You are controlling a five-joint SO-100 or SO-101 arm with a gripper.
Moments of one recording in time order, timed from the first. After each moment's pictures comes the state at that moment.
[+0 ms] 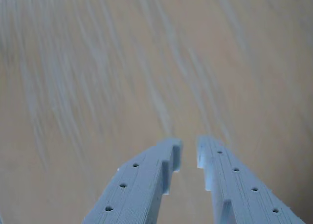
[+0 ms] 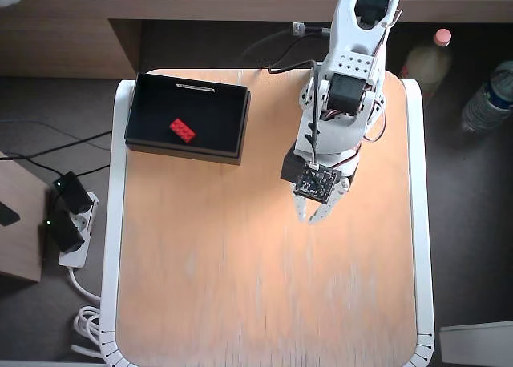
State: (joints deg) arm 9.9 170.0 149.8 65.2 173.1
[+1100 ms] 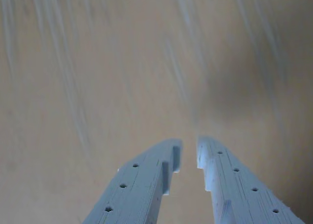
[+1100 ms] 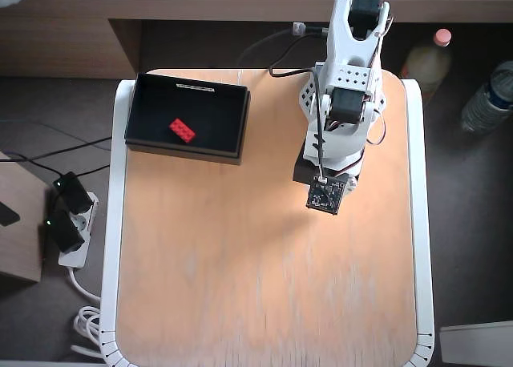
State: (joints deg) arm 5.8 183.8 168.1 74.5 173.3
